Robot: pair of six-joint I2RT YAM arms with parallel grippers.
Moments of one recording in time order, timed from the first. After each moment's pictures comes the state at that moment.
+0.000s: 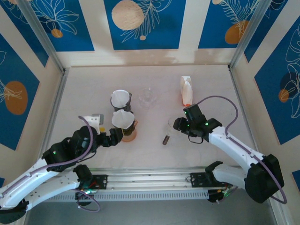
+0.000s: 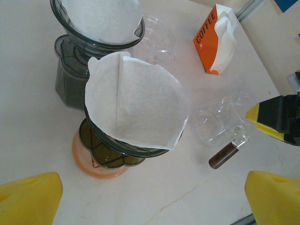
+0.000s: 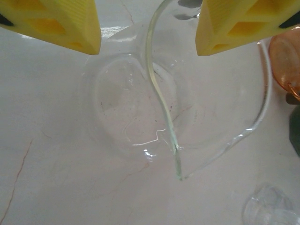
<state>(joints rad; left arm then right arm) -0.93 0.57 0.77 -0.77 -0.31 -0.73 0.50 1.11 0.71 -0.62 -0.02 0.83</state>
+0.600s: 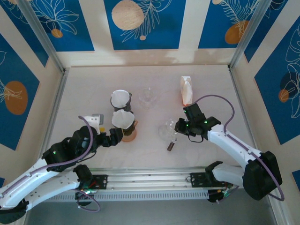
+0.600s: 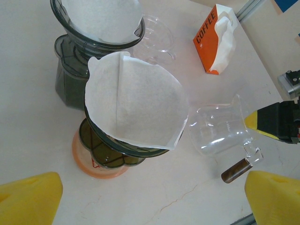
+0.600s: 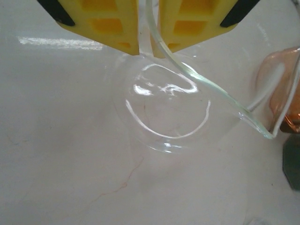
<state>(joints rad) -0.93 0.57 0.77 -0.77 -0.31 -0.73 0.49 1.14 0.73 -0.63 -0.13 0.73</state>
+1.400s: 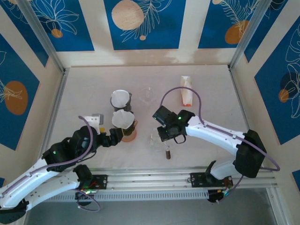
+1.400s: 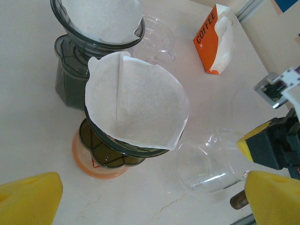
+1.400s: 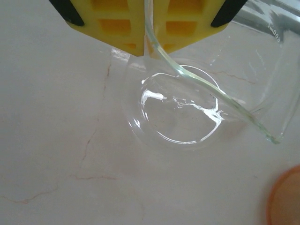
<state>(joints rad) -0.93 0.57 0.77 -0.77 -0.31 -0.73 0.90 1.41 1.08 -0.97 0.12 0.53</state>
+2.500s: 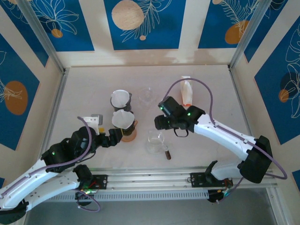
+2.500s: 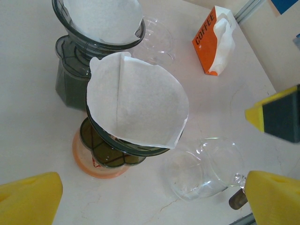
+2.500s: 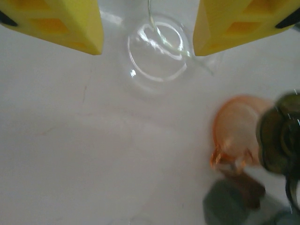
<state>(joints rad) -0.93 0.55 0.77 -0.78 -0.31 -0.73 0.80 1.33 1.13 -0.82 0.09 0.56</state>
